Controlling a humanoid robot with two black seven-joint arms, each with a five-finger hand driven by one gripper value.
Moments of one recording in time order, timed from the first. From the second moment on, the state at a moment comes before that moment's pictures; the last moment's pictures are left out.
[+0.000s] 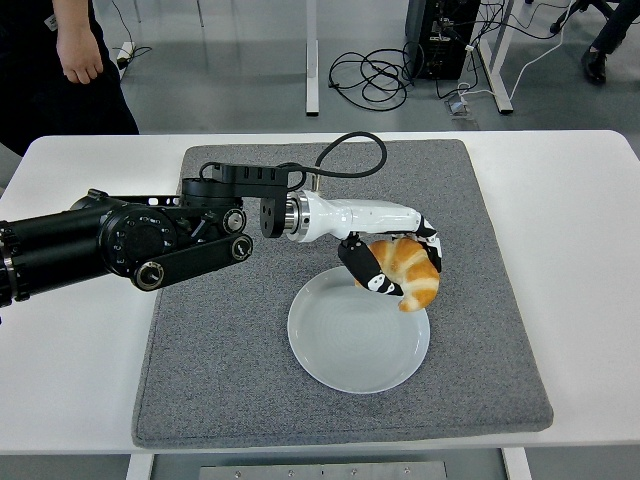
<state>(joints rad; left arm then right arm) -1.33 0.12 0.05 -1.02 1.09 -0.14 -0.33 -0.04 0.00 -0.01 0.16 -0.10 -0.05 0.23</state>
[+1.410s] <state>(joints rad) -1.19 0.17 0.11 -1.05 1.06 -0.11 -0.32 -0.04 0.00 -0.01 0.16 -0.10 -0.05 0.23</state>
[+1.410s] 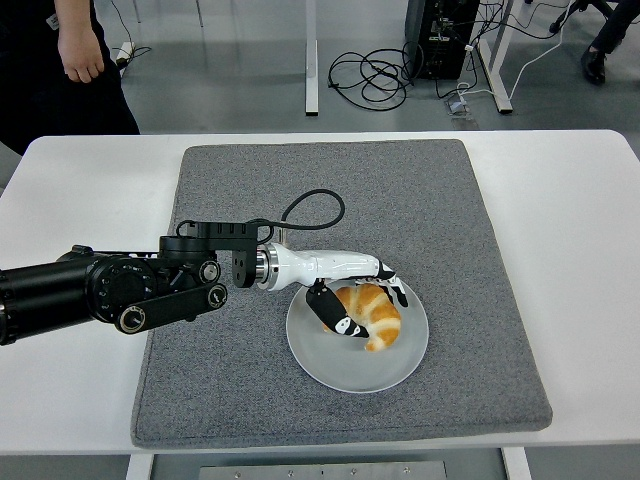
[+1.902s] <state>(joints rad) -1.19 0.22 0.11 -1.10 1.05 -0.11 -0.32 -0.04 0.00 -0.01 0.17 -0.10 -0.05 0.23</state>
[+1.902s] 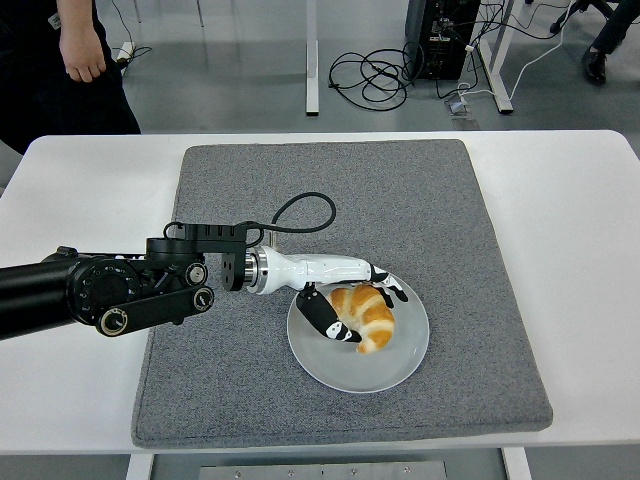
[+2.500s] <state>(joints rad) -1.21 0.26 0.08 -1.10 0.99 -0.12 -0.32 -0.04 0.00 -0.01 0.17 -0.10 -0.05 0.23</state>
